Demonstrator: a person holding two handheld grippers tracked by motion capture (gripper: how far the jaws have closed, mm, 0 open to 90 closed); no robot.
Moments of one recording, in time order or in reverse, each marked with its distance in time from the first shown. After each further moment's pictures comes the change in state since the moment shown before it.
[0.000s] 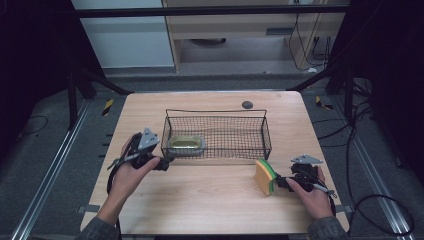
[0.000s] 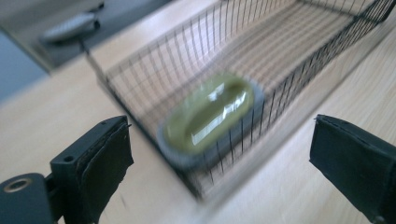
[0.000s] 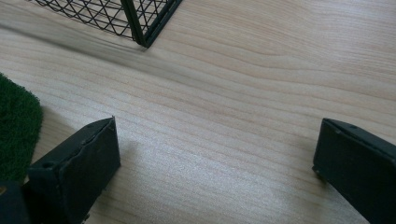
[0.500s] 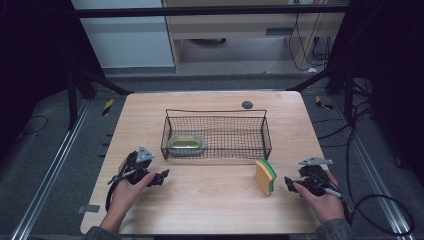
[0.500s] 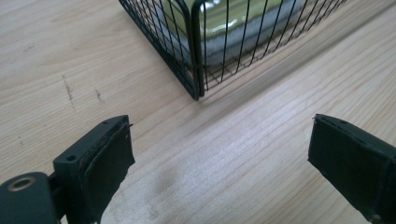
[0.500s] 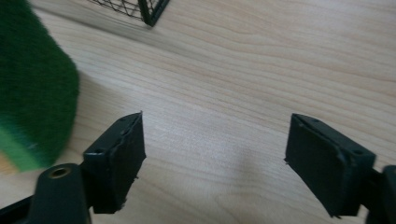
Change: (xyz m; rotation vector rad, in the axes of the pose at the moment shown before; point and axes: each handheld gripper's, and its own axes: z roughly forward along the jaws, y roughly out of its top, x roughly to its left) left arm 0.002 -0.050 0.021 0.159 0.003 -0.111; right arm 0.004 0.012 -0.055 0.117 -0.049 -0.020
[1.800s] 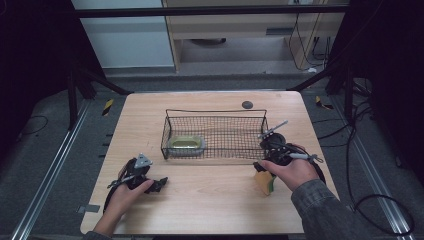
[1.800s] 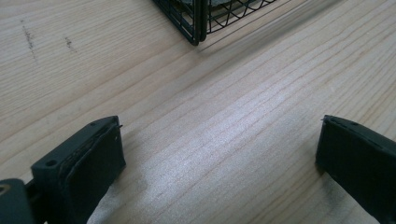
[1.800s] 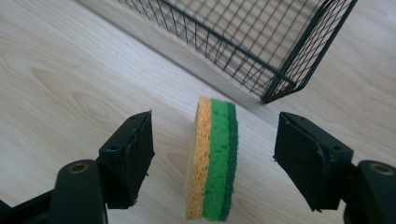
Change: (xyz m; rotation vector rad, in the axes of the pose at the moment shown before) left arm 0.008 -0.029 0.016 0.019 -0.060 -0.040; right arm 0.088 0.122 -0.034 0.229 0.130 -0.178
